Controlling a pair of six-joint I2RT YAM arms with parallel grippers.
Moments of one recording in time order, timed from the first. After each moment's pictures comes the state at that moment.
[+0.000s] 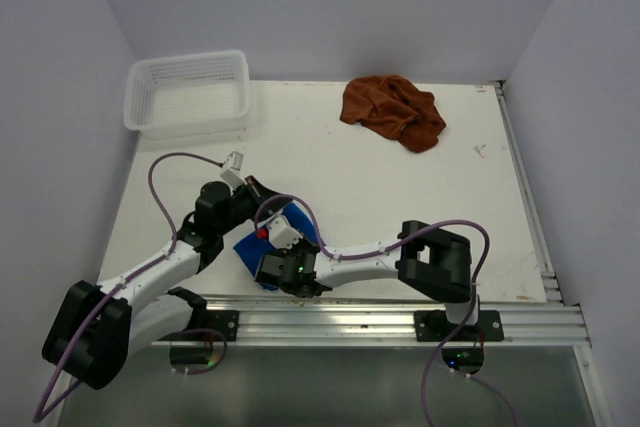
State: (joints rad) left arm -0.43 1.03 0.37 0.36 0.28 -0.92; right arm 1.39 1.94 1.22 -0.54 0.89 0.49
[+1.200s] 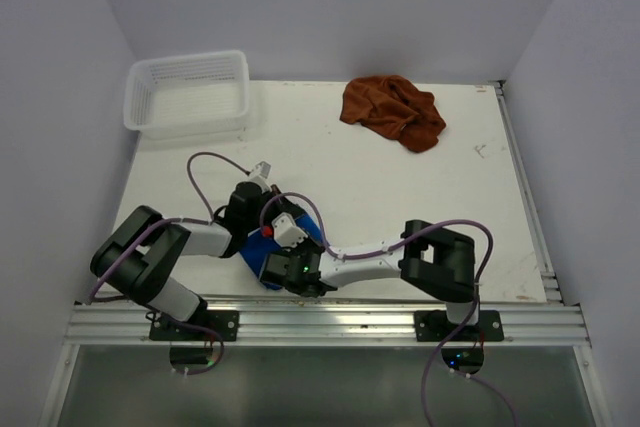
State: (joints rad) left arm -0.52 1.52 0.40 0.62 0.22 -0.90; right arm 1.38 1.93 1.17 -0.50 0.94 0.51
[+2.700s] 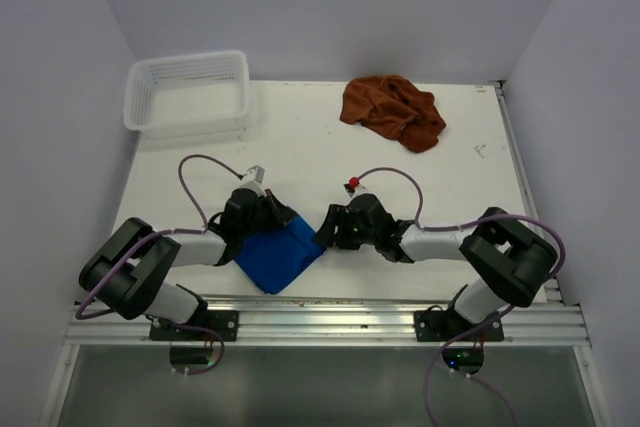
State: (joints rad) left arm -0.53 1.45 0.34 0.60 0.11 -0.83; right arm 0.85 1.56 0.57 0.31 -0.10 0.90
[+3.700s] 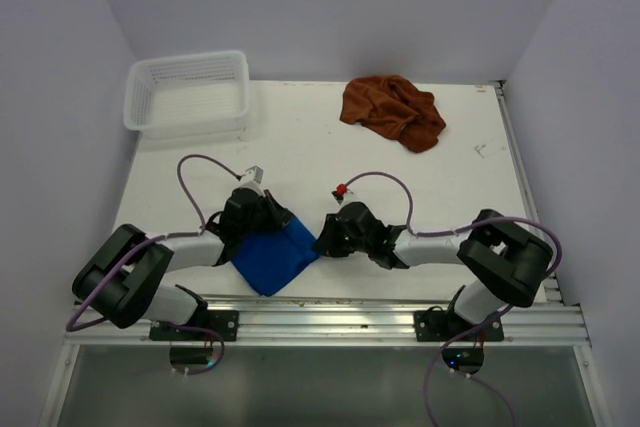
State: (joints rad) left arm -0.53 1.39 0.34 0.51 0.07 -0.82; right arm 0.94 1.57 0.58 0.32 -0.06 0.87
